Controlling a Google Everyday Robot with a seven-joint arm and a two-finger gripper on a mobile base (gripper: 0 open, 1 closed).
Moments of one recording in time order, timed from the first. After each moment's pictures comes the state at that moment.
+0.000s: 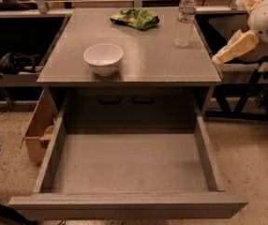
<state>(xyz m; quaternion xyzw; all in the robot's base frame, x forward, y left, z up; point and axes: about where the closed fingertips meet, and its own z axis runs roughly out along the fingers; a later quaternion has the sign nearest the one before) 0.647 -0.252 0.984 -0.52 0.71 0.02 0.48</state>
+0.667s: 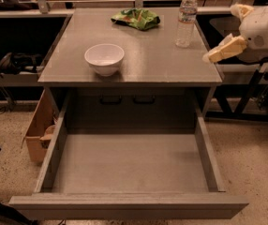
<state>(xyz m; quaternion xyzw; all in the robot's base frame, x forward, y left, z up) 0.679 -0.247 0.967 -0.48 0.69 0.07 0.54</state>
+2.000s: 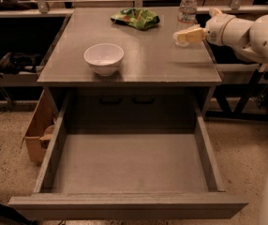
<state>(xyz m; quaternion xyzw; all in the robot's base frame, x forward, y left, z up) 0.836 -0.220 0.932 -0.31 0.68 0.13 0.65</state>
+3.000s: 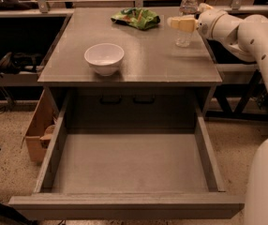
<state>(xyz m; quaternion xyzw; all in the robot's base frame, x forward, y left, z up) 0.869 -0.202 0.950 -0.24 0.67 0.17 0.68</state>
